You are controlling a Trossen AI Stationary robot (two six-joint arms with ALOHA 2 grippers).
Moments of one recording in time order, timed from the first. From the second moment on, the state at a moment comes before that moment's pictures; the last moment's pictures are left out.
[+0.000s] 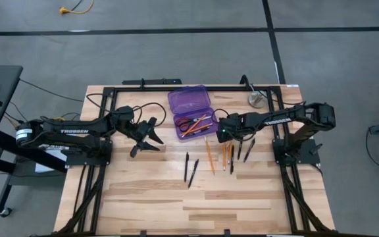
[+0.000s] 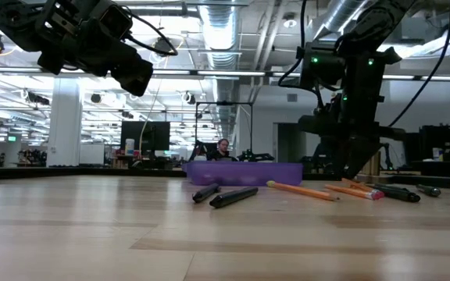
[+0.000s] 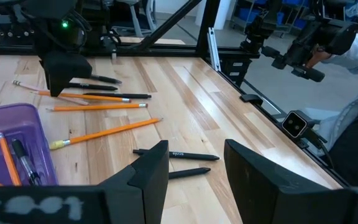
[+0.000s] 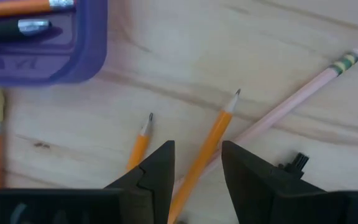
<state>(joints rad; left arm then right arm) 0.32 1.00 0.38 0.32 0.73 0.06 -0.17 1.56 0.81 -0.64 0.20 1.07</state>
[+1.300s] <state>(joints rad) 0.32 1.00 0.38 0.32 0.73 0.06 -0.19 1.56 0.80 -0.64 0.23 1.05</state>
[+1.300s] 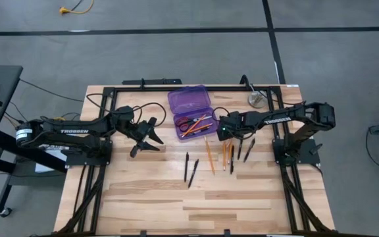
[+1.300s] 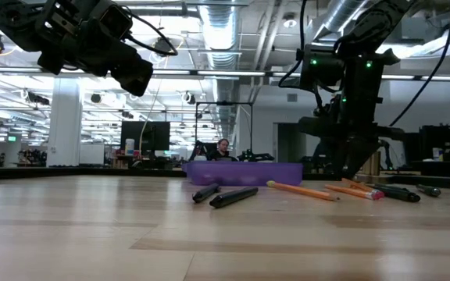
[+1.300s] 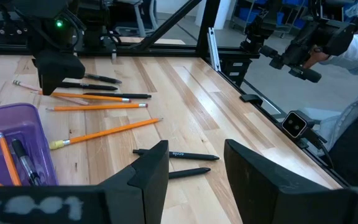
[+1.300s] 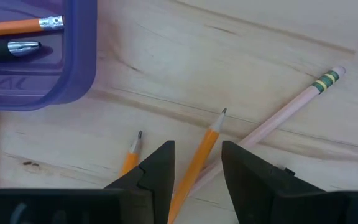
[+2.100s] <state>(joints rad) 0.32 1.00 0.38 0.32 0.73 0.06 -0.19 1.56 0.76 -0.58 0.23 1.05</state>
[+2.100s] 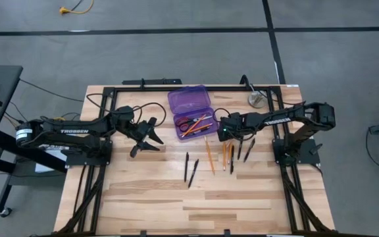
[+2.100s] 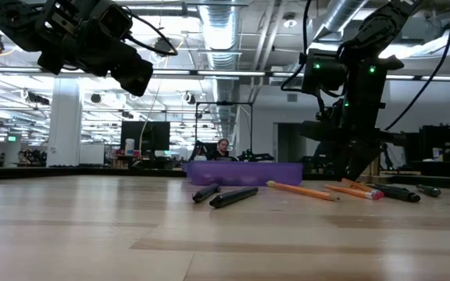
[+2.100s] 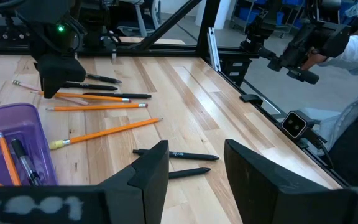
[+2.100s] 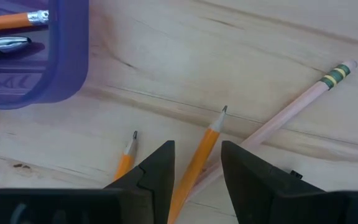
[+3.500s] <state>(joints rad) 0.30 1.00 0.38 0.33 0.73 0.06 -0.22 1.66 0.82 -0.61 0.24 1.02</state>
